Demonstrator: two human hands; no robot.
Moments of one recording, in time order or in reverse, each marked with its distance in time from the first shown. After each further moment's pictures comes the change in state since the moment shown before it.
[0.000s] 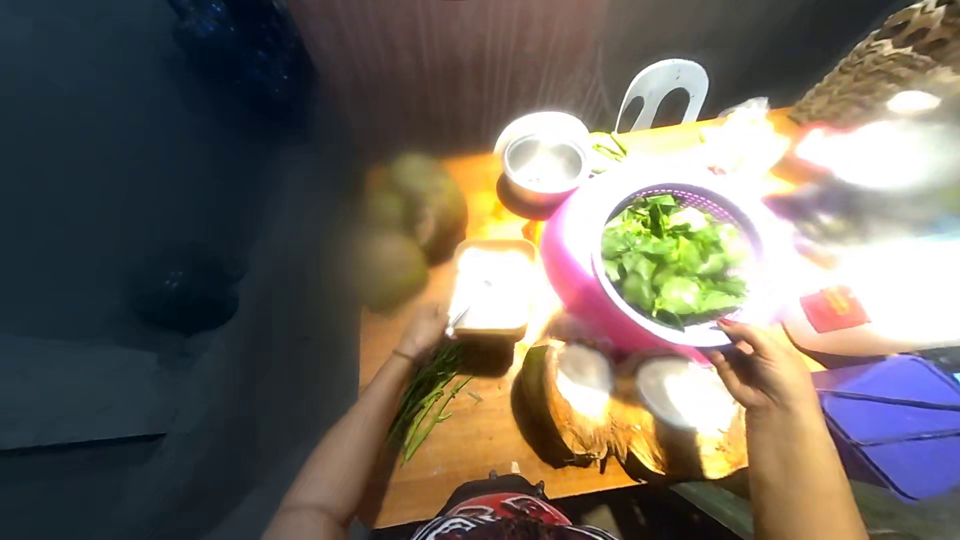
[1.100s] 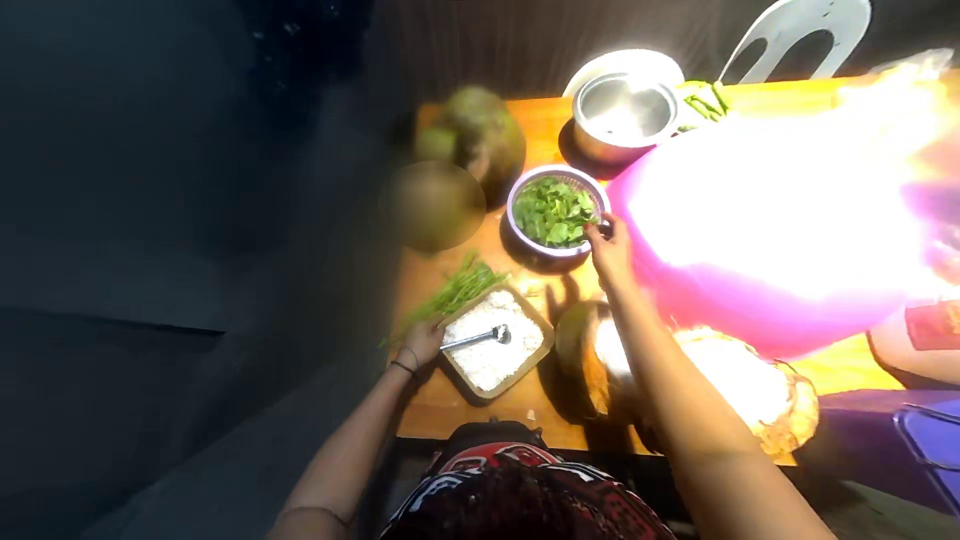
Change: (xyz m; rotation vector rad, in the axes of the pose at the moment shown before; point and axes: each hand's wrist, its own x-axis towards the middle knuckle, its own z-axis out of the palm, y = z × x) left_hand -0.077 -0.136 -0.012 0.273 0.057 -0.158; right_hand 0.041 0.124 0.184 -0.675 -0.416 -0.200
